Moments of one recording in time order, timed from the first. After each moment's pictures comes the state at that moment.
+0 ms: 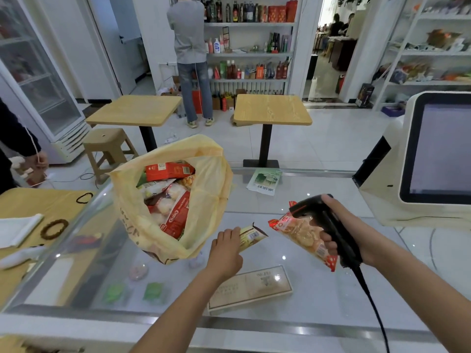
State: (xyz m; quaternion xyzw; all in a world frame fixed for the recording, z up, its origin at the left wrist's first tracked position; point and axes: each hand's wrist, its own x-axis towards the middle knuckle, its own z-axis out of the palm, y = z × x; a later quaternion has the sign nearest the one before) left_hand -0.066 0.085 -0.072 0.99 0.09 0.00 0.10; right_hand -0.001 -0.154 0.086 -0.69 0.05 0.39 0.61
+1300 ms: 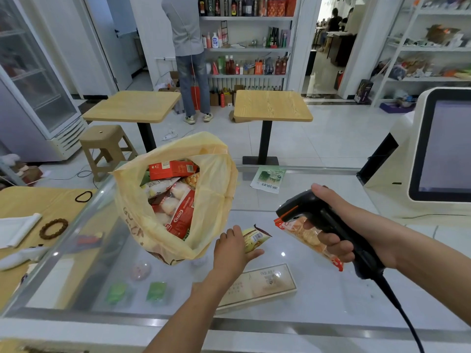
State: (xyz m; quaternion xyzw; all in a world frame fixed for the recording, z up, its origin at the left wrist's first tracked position) left_hand -0.061 0.086 -0.068 0.98 0.17 0.00 0.12; right_hand -0.028 -0.121 0.135 -0.72 0.00 0.47 0.51
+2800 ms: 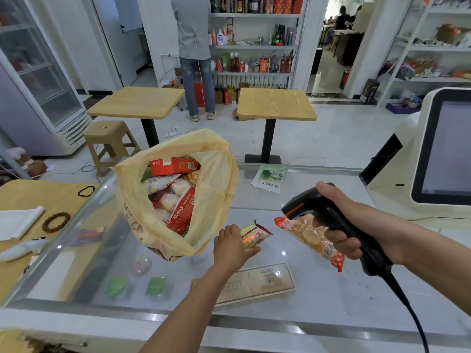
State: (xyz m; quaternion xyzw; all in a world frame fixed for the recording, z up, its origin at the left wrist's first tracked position) left_hand -0.056 0.086 -0.072 0.96 0.20 0.00 0.21; right_hand -0.038 -0.127 0.157 -0.76 -0.01 0.44 0.47
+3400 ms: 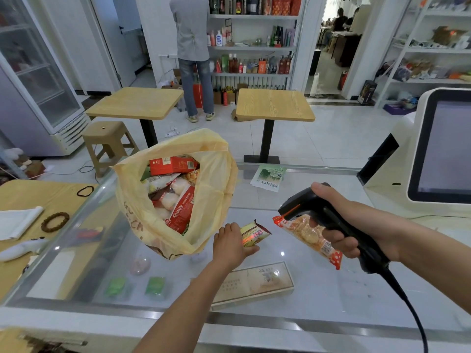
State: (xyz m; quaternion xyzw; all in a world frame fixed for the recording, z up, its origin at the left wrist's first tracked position) left_hand -0.054 0.087 -0.070 0.97 0.18 -0.02 0.19; right_hand -0.038 -0.129 0.155 -0.77 -0.03 0.45 0.45
